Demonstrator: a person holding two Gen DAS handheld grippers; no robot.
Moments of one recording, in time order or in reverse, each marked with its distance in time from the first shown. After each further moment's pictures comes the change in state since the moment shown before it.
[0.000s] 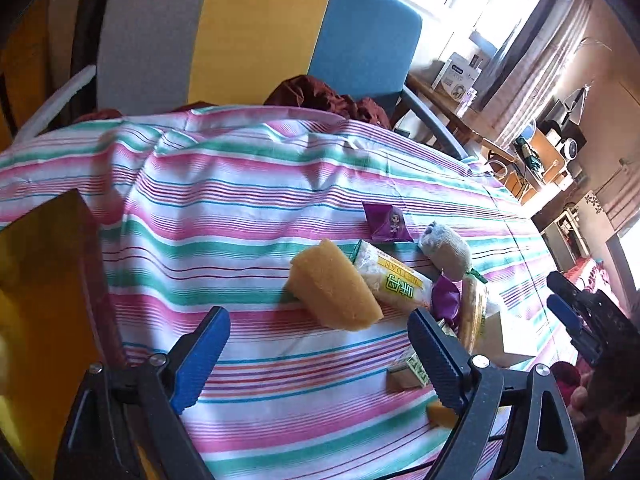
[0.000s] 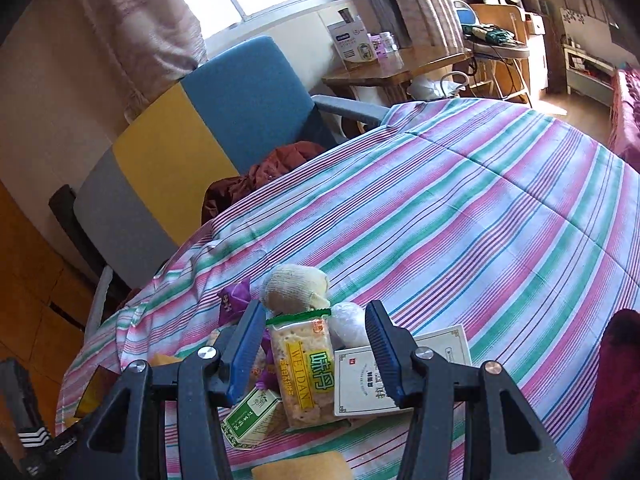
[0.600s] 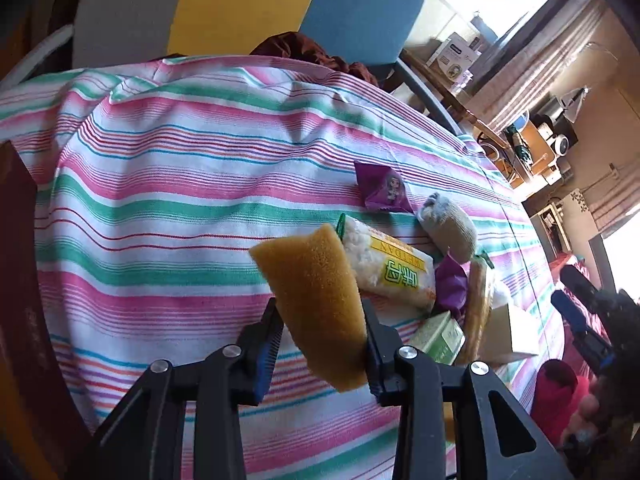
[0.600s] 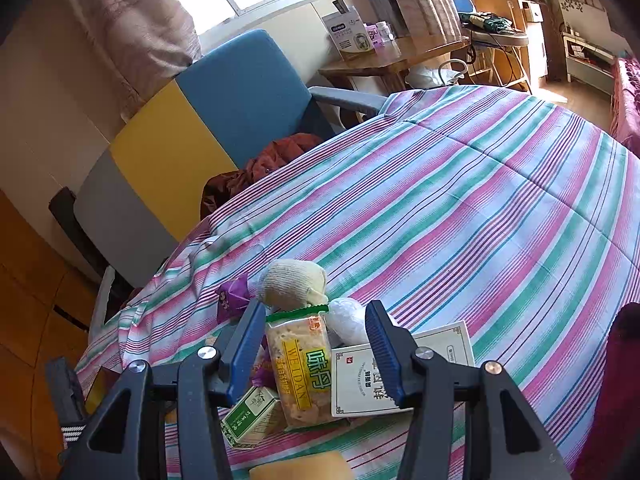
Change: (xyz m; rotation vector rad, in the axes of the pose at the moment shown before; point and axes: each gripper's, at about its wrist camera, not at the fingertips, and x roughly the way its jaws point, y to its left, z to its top) left arm 0.036 0.002 -0.022 -0.001 0.074 -0.089; right arm 0.009 0.003 -0.001 -0.021 0.047 0.000
